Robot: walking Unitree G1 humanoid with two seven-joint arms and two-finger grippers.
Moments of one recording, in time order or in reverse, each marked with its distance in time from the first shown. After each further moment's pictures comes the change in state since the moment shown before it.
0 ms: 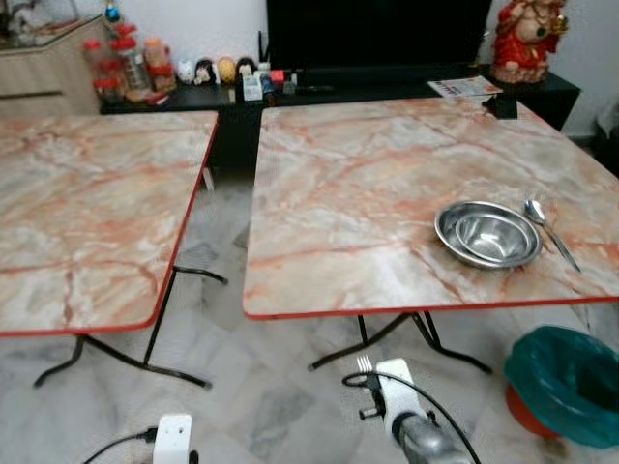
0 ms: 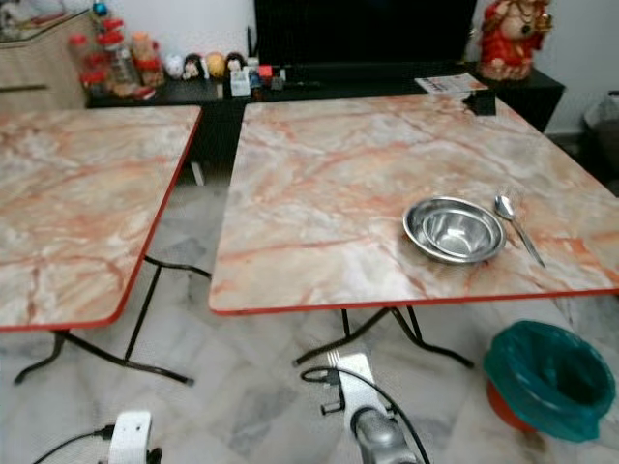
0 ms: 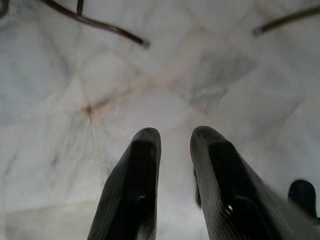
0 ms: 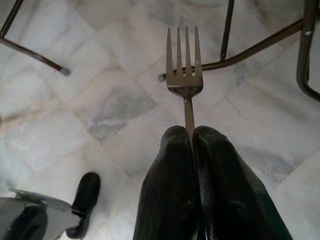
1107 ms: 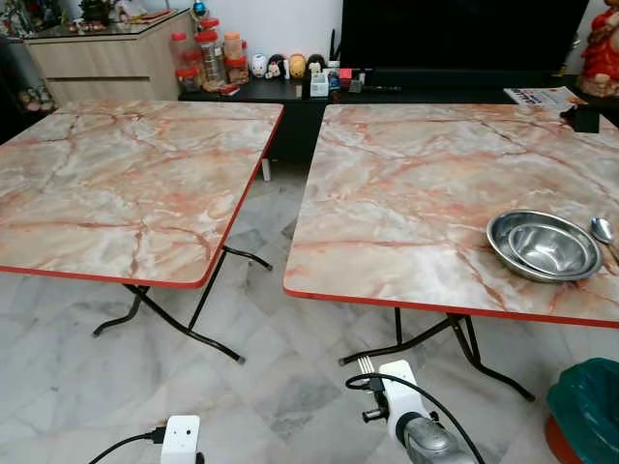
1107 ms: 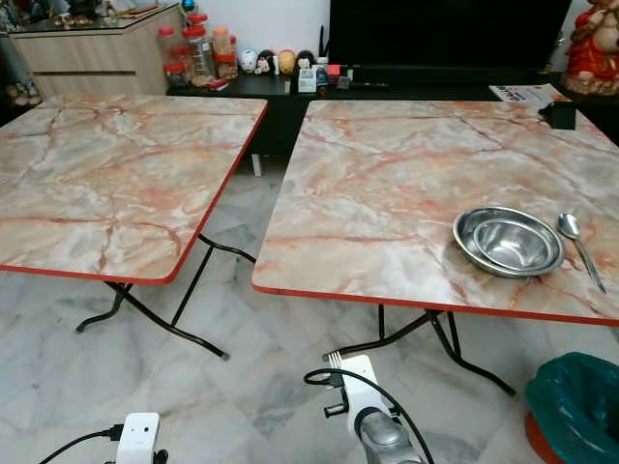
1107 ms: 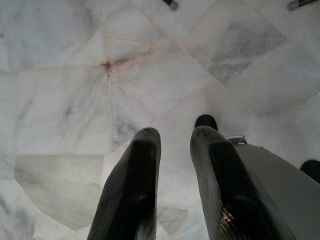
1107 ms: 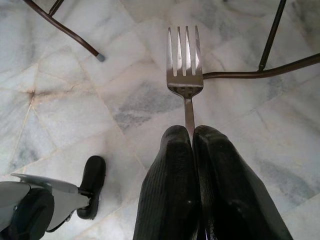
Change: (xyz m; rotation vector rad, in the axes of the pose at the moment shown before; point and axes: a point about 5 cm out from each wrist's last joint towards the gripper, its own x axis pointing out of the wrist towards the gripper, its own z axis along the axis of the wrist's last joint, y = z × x) left arm -0.005 0.003 -0.018 0.029 0.063 0.022; right arm 0.001 0.008 0.003 -0.007 -0.015 0.048
